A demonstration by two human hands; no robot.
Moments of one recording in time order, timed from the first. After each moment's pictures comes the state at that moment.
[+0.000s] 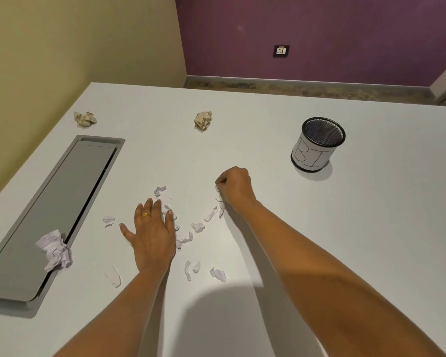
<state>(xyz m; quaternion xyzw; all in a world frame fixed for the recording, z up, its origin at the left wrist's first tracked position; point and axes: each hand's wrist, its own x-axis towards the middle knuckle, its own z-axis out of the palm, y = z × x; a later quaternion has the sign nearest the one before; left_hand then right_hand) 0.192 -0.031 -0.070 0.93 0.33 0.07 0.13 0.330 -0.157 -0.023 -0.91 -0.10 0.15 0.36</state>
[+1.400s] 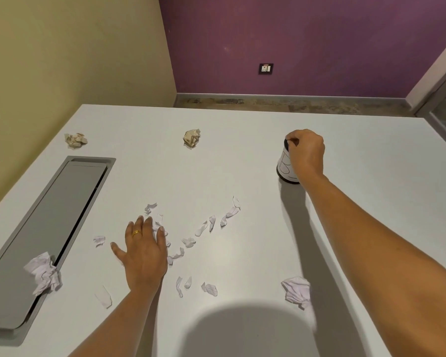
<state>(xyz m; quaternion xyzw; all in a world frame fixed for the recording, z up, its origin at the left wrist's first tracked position) 0.191 -0.036 -0.061 0.93 0.33 0.06 0.13 0.413 -0.276 0.040 -0.92 0.02 -0.14 0.37</state>
